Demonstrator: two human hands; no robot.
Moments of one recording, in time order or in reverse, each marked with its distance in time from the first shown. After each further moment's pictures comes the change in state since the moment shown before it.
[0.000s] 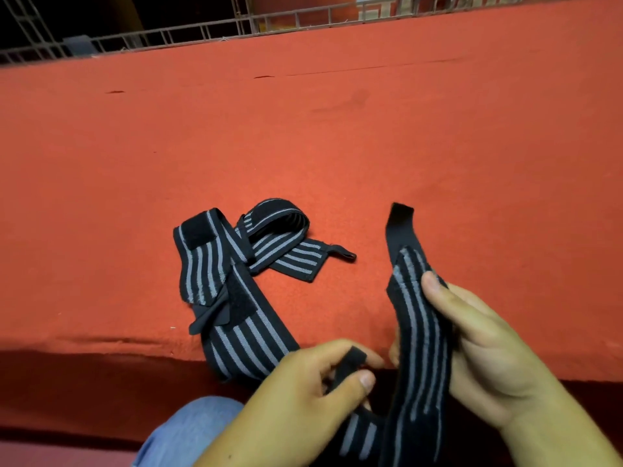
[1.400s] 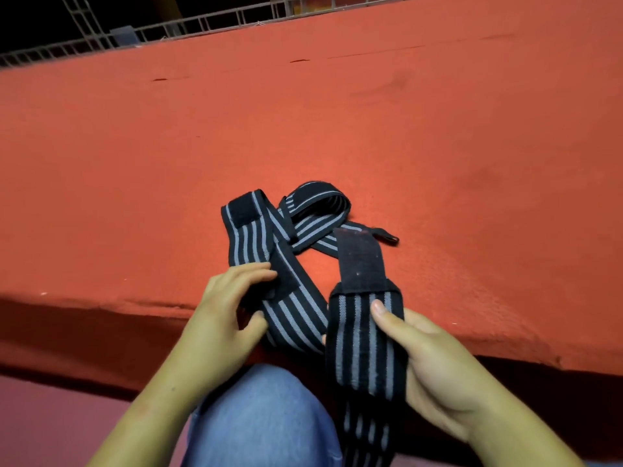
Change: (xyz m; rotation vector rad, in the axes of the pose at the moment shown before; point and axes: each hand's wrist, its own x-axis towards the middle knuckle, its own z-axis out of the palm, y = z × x) left_hand -0.037 -0.061 -0.106 0.611 0.496 0.094; right_hand 0.008 0.060 0.048 0.008 0.028 0.251
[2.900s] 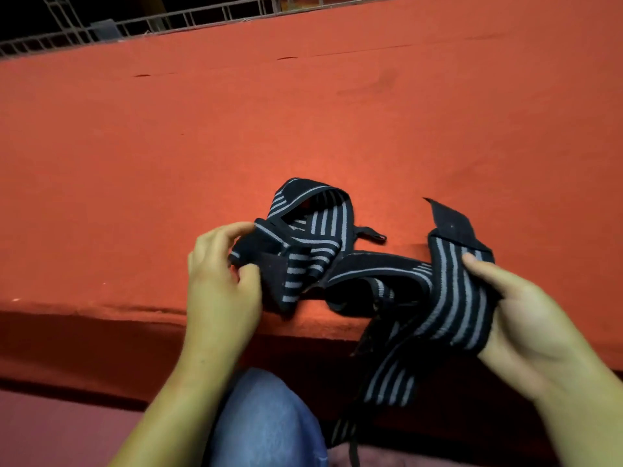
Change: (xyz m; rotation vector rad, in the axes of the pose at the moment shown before) left_hand 0.040 0.043 0.012 -0.176 0.399 -0.193; right_hand -0.011 -0.060 -0.052 0.141 0.279 -0.195
